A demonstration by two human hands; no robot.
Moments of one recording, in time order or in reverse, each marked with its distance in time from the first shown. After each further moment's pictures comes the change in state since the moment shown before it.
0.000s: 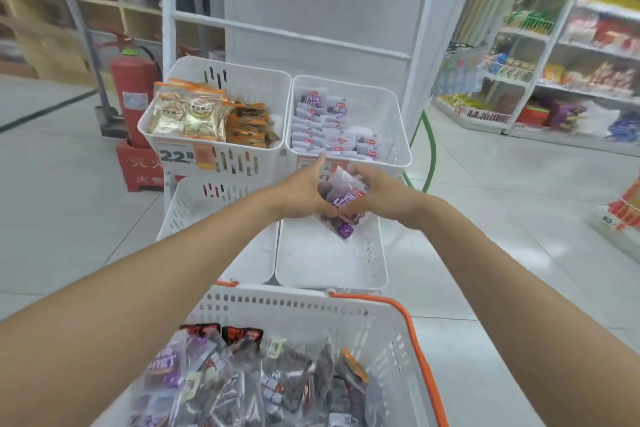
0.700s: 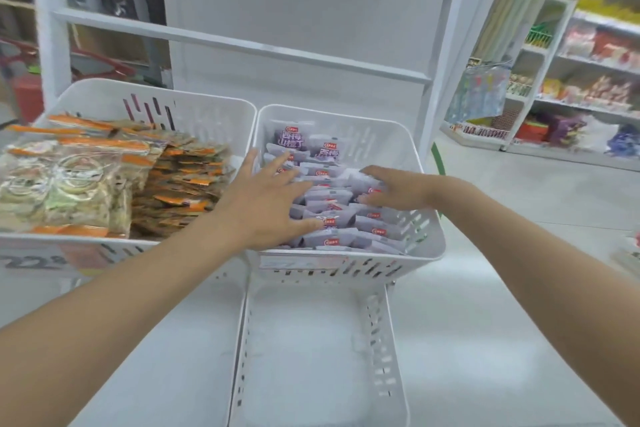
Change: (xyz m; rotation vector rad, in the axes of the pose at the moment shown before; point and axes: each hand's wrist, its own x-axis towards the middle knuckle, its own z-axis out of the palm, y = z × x) left_hand 0.176 -0.035 -0.081 1.270 0.177 0.147; right_hand 0.228 0.065 -0.131 -0.616 -0.081 0.136
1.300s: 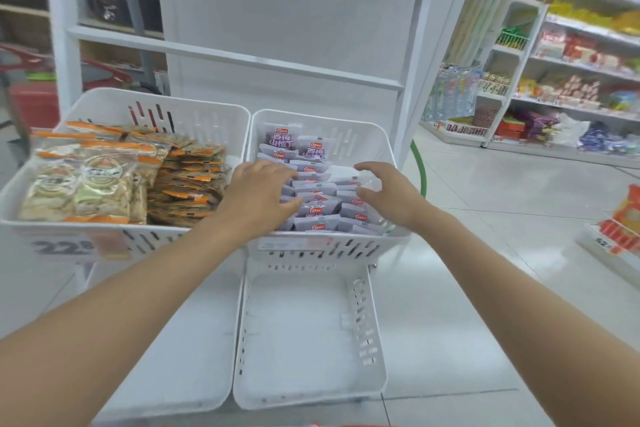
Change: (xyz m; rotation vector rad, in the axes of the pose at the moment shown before) left_hand -0.020 0.012 -0.006 -0.374 0.239 -0.110; right_hand -0.067 -0.014 0.032 0.346 0.493 -0.073
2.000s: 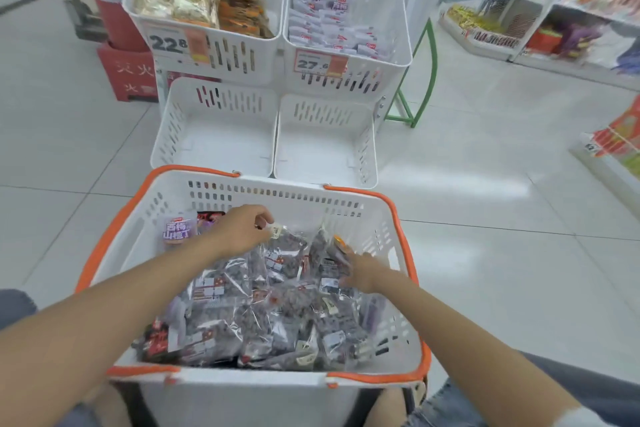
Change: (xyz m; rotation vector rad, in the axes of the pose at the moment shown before) left_hand -0.364 0.033 0.055 -0.501 -0.540 -0.431; right_hand -0.381 0.047 0.176 -0.445 -0.874 0.365
